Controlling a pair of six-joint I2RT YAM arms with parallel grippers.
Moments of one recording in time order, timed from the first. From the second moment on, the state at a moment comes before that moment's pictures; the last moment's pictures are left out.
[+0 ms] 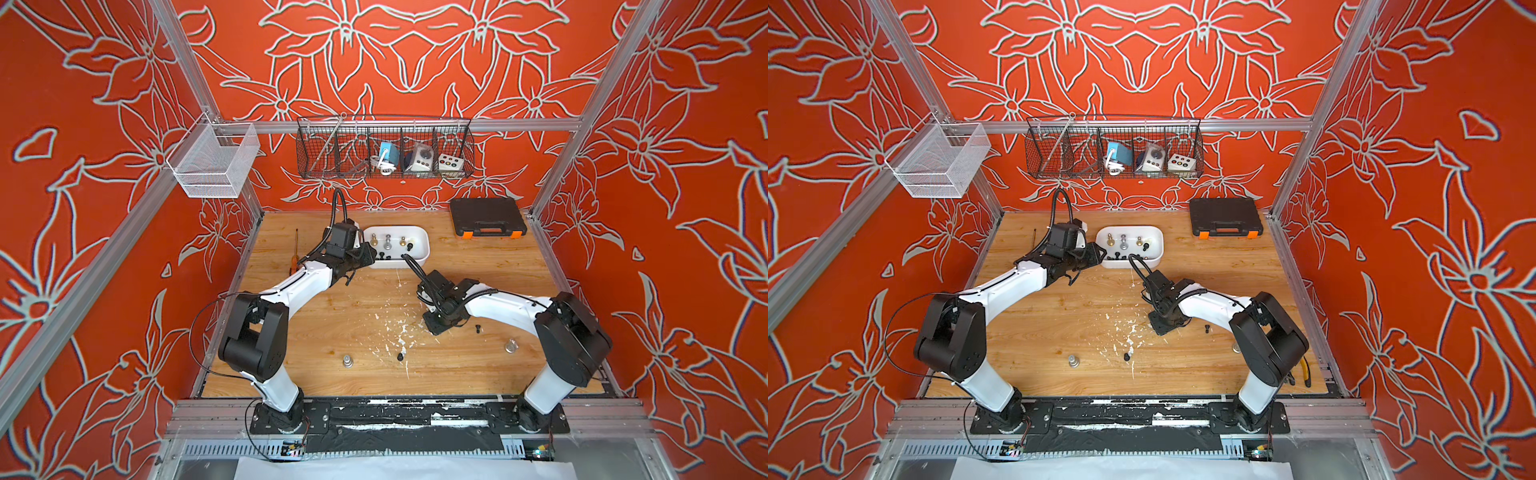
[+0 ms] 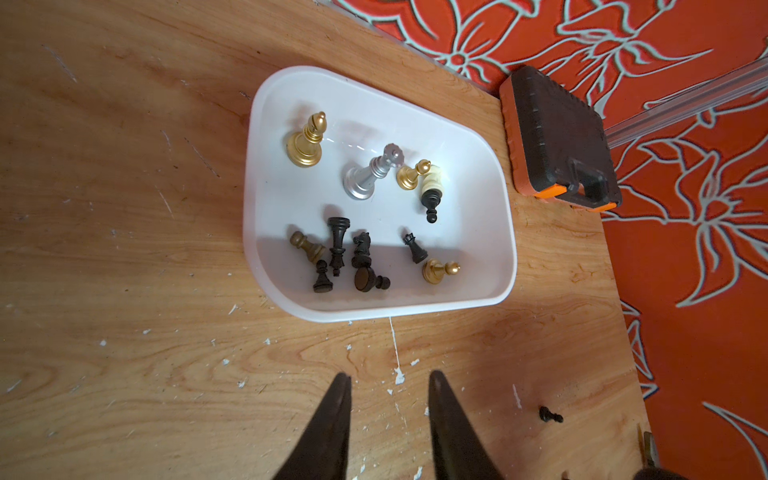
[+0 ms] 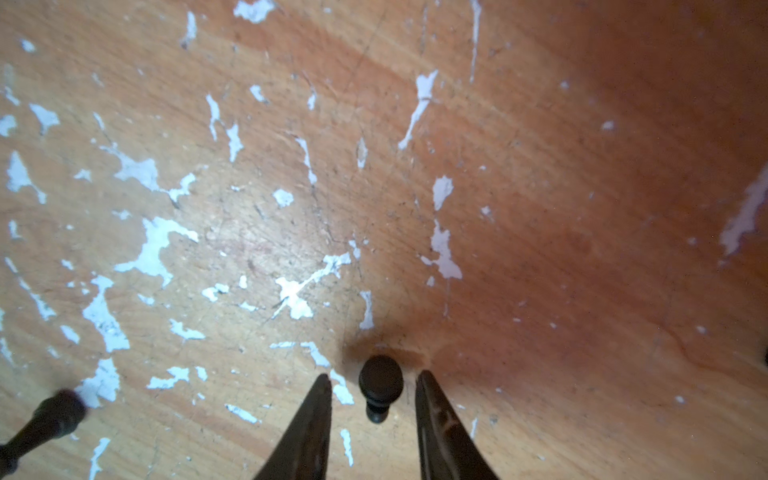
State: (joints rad) left arm -0.30 1.66 1.14 -0.15 0.20 -0.60; right arm 0.74 1.68 1.00 -0.69 -0.04 0.20
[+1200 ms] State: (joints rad) left arm -0.30 1.66 1.14 -0.15 0.20 -0.60; right arm 0.75 1.71 1.01 -0.68 -0.05 0.21
